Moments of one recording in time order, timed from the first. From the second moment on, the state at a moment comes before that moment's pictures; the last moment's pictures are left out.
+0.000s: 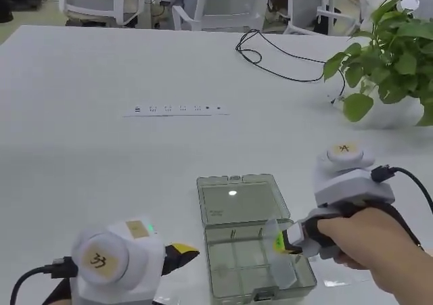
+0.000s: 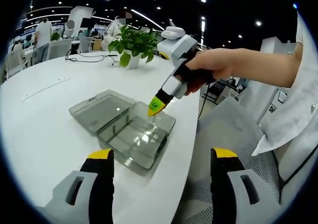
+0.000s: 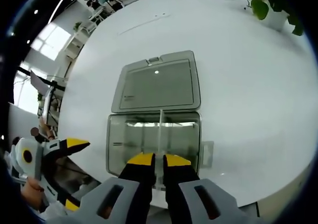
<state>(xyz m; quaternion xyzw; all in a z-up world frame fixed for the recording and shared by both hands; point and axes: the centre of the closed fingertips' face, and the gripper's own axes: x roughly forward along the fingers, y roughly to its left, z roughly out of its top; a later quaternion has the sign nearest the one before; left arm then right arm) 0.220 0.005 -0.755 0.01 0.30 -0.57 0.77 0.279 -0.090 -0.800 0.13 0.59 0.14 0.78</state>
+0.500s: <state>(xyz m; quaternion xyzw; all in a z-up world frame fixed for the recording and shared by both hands) 0.221 0.007 -0.756 0.01 0.30 -0.56 0.77 0.279 -0.085 -0.818 0.10 0.59 0.17 0.78</state>
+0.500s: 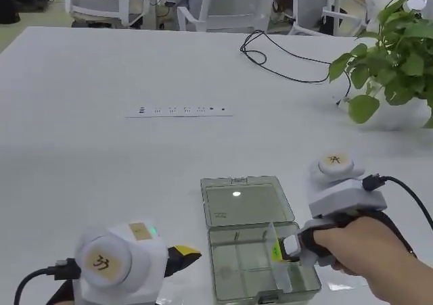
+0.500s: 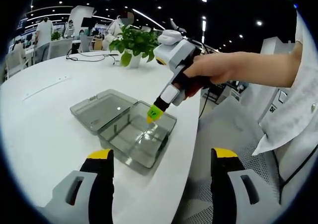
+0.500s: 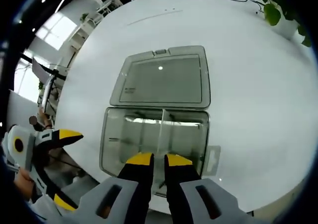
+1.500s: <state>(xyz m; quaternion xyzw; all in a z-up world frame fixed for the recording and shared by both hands) 0.239 0.038 -0.773 0.01 0.35 -0.46 0.82 0.290 -0.086 -0.775 0.13 0.48 0.30 0.81</state>
